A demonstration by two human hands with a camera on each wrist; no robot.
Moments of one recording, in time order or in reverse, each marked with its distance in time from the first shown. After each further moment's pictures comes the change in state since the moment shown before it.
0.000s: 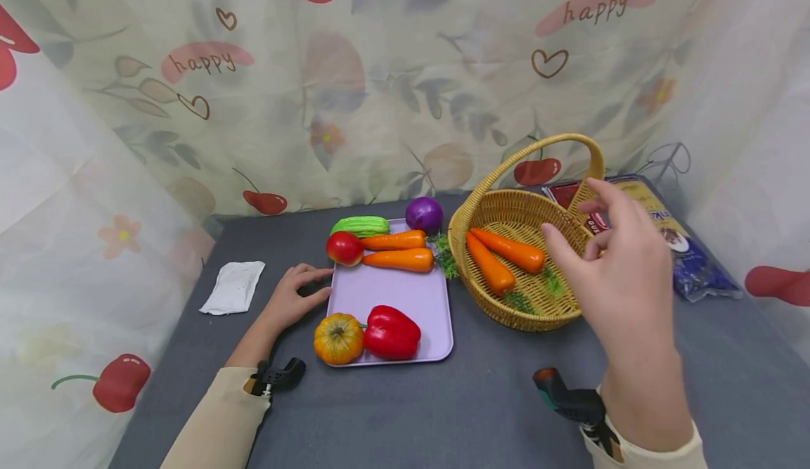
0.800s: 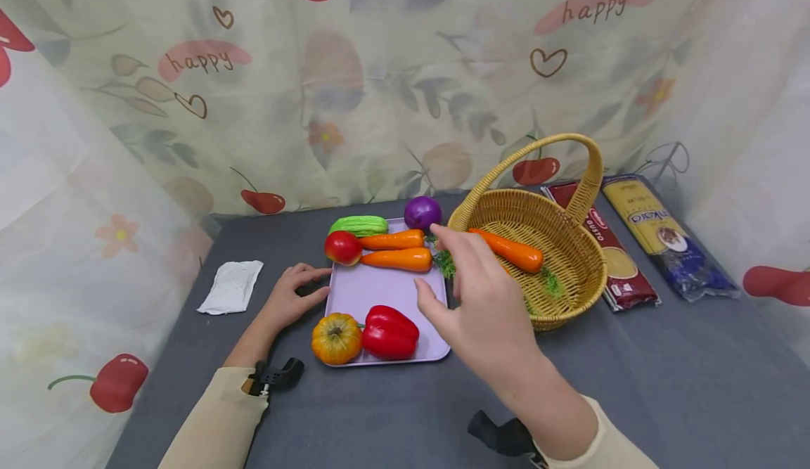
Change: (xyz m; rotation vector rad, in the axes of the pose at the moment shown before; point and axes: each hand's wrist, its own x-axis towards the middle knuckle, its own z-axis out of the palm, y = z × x) left_hand 0.000 -0.002 0.002 -0.001 0.011 0.011; right_hand -0.044 -0.058 0.068 0.199 -0.100 -0.464
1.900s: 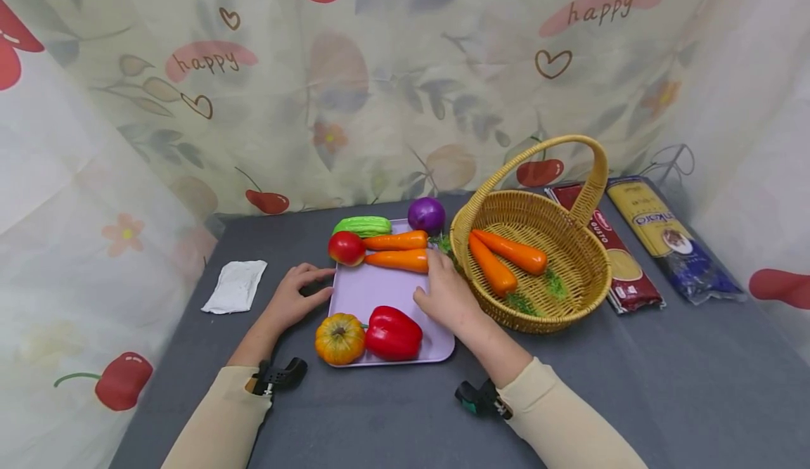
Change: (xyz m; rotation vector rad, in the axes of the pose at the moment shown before) left_hand 0.000 0.000 0.000 0.009 -0.005 -0.024; right_hand -0.002 0.094 0.136 0.073 -0.570 0.401
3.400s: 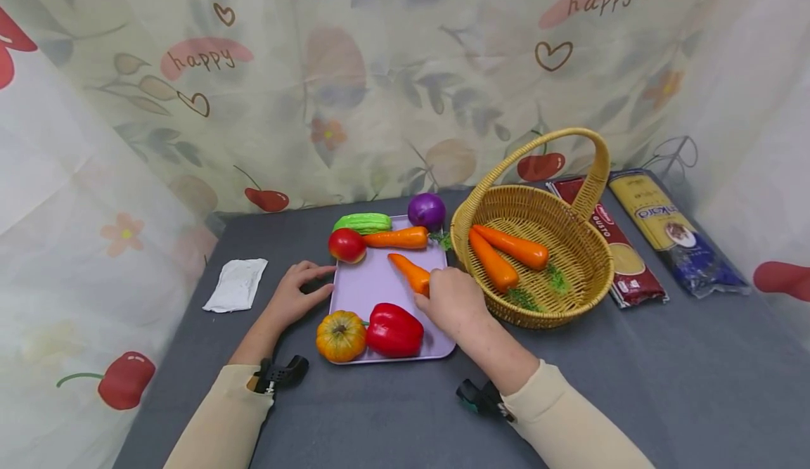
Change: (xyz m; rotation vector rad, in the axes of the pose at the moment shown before) left_hand 0.001 -0.001 0.000 -0.004 0.002 0.009; right_hand -0.018 -0.023 -0.016 -0.355 -0.041 0.058
